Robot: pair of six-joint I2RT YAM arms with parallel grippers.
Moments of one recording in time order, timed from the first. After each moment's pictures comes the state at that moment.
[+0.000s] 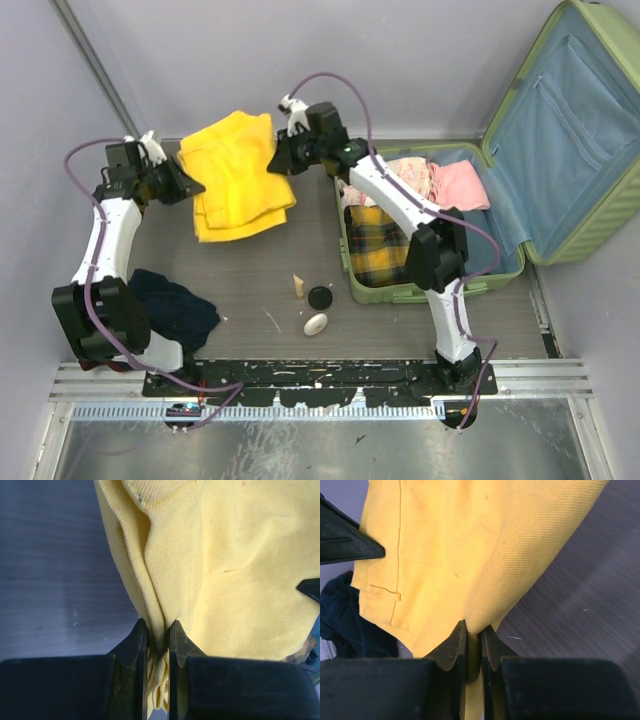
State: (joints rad) left arm 0.22 1.48 1.25 -0.52 0.51 -0.33; right arm 0.62 2.19 2.09 -0.38 -0.44 0.24
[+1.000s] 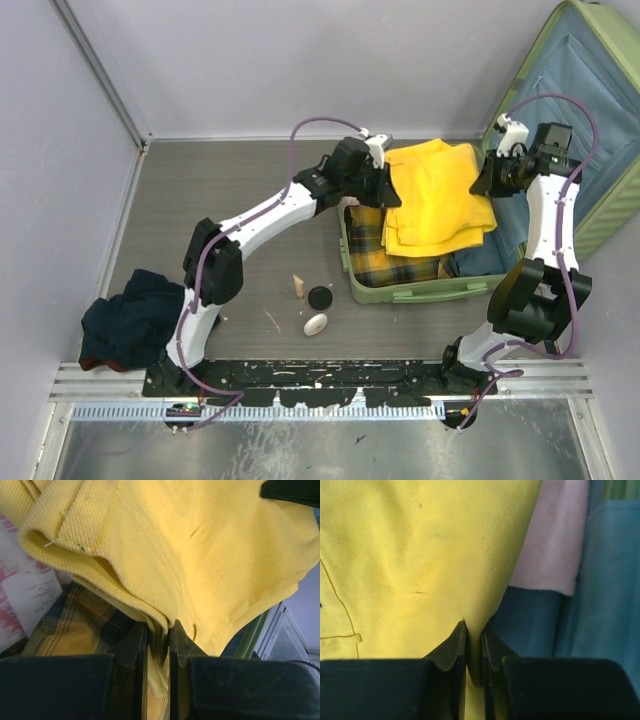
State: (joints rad) left arm -0.78 2.14 1.98 -0.32 0.32 -0.49; right arm -0.33 1.59 1.59 -0.88 -0.52 -0.28
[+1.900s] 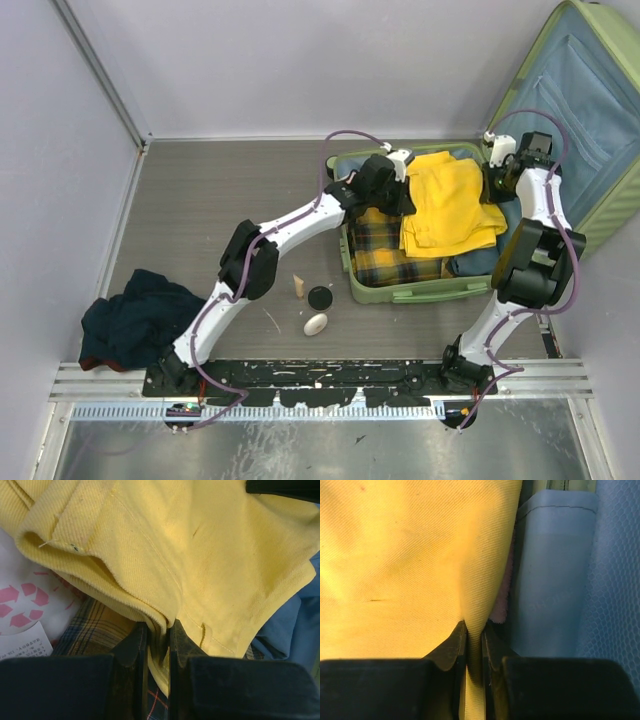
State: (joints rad) left arm -0.86 2.45 2.23 -0.25 0.22 -0.45; right arm -0.37 1.82 1.55 -0.69 -0.27 -0.47
